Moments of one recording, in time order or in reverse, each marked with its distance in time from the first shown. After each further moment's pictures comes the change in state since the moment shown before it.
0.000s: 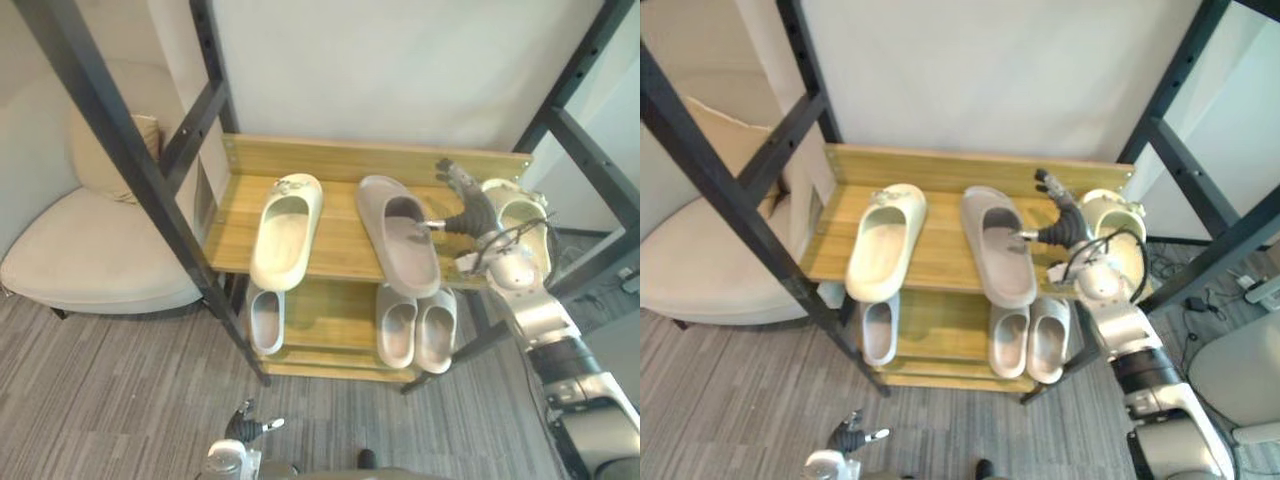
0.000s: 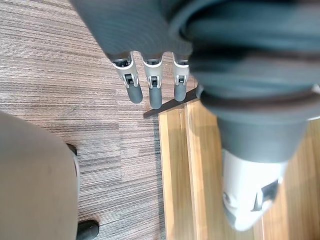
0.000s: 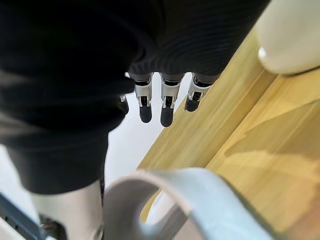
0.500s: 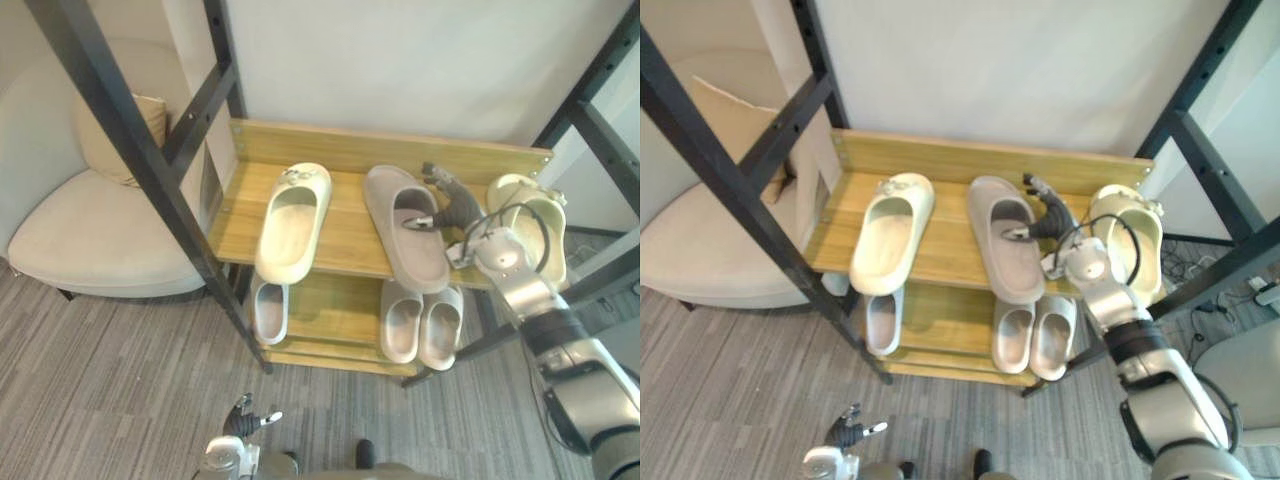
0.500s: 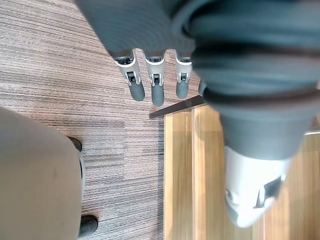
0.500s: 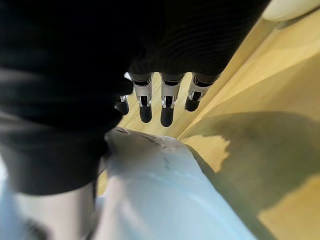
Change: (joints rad) left arm -0.002 0.002 0.007 -0.019 -0.036 -0.017 0.000; right arm -0.194 -0.006 0.139 0.233 -0.002 0.020 0.028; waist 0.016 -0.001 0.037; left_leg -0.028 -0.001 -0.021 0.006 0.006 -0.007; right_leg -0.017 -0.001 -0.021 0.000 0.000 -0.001
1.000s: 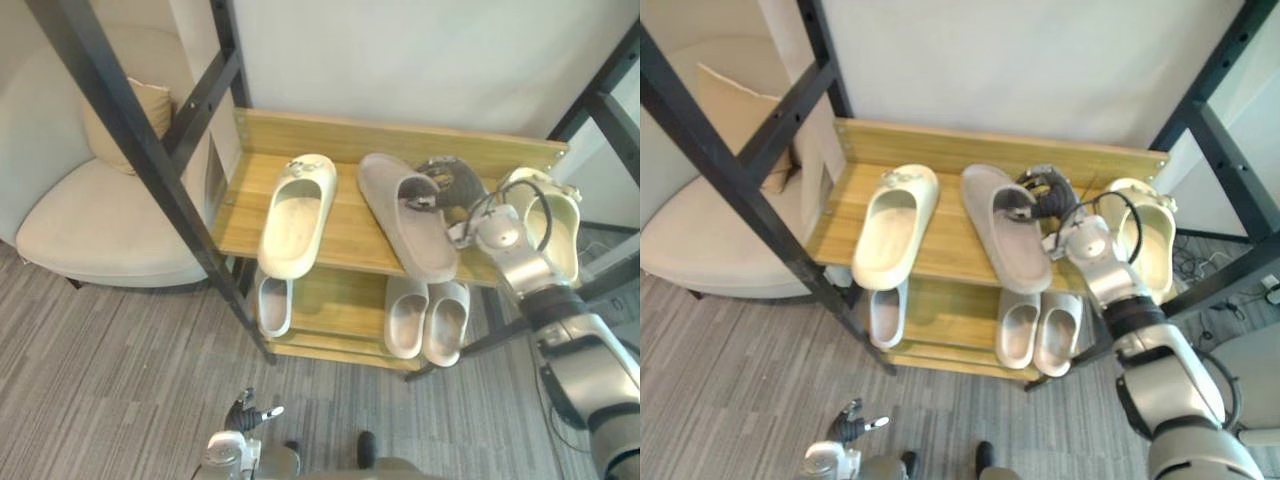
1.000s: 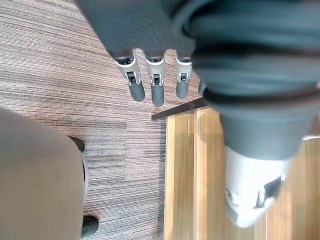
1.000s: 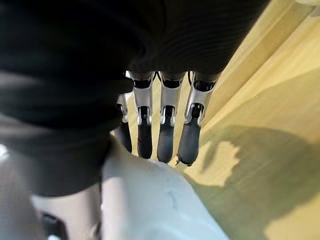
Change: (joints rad) left arm -0.014 -0.002 0.000 0.000 -0.002 0.000 0.001; right arm -0.076 -0.001 -0.003 0.062 0.000 -0.006 -0.016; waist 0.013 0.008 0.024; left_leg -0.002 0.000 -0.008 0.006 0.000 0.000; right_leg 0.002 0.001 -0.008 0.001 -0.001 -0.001
